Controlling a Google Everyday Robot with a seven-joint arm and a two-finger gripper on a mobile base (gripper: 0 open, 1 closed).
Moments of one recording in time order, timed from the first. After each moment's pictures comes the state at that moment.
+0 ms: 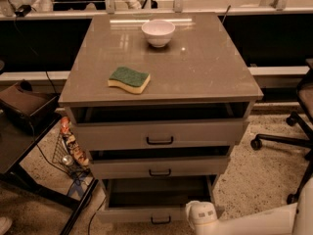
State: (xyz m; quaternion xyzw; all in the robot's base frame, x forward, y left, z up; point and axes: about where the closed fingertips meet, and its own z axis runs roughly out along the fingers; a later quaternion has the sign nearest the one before) arm 0.457 -0.154 0.271 -0.76 0.60 -0.18 0.16
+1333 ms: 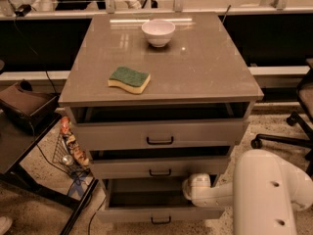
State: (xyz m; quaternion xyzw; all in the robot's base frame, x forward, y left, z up) arm 0.588 -0.164 0.182 -0.73 0.64 -0.13 0.18
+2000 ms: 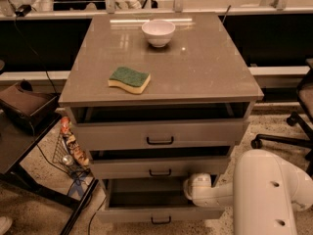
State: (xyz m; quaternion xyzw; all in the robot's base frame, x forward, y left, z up) arm 0.591 -0.166 0.181 -0.73 0.64 -0.13 0.18
